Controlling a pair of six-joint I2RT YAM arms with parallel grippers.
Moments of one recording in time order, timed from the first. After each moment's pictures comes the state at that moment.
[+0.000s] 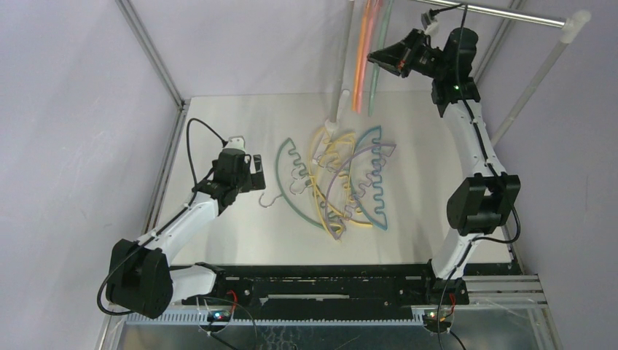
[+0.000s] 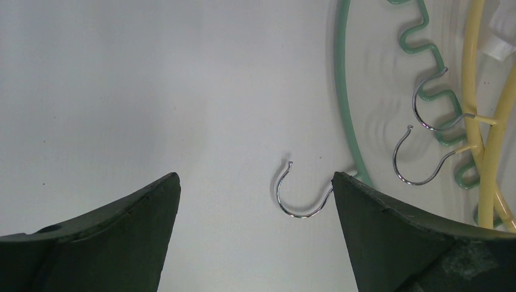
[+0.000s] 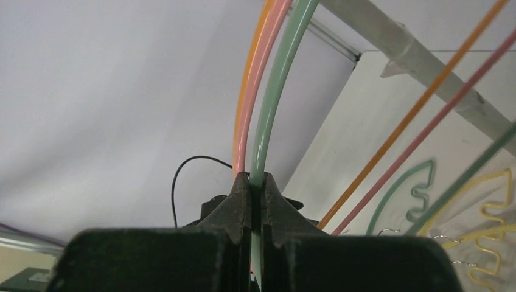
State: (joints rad) left arm -0.33 1.21 0.75 -0.28 -0.26 -0.31; right arm 0.02 1.79 1.84 0.03 -0.95 1.07
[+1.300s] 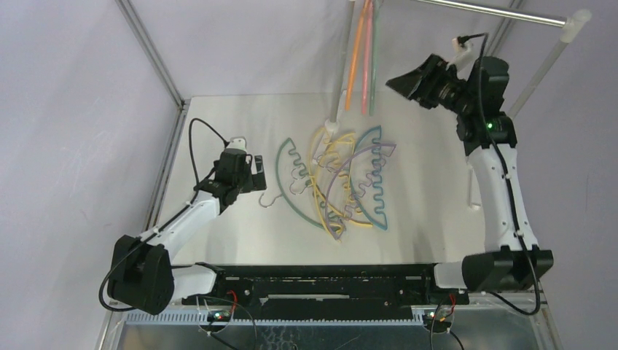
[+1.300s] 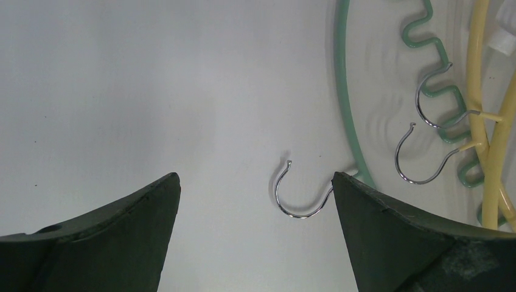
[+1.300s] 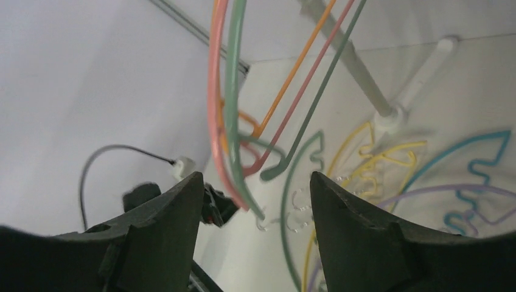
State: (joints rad) left arm -0.33 1.23 0.75 -0.27 -0.25 -0.31; right arm -0.03 1.39 1.61 -0.38 -0.69 0.67
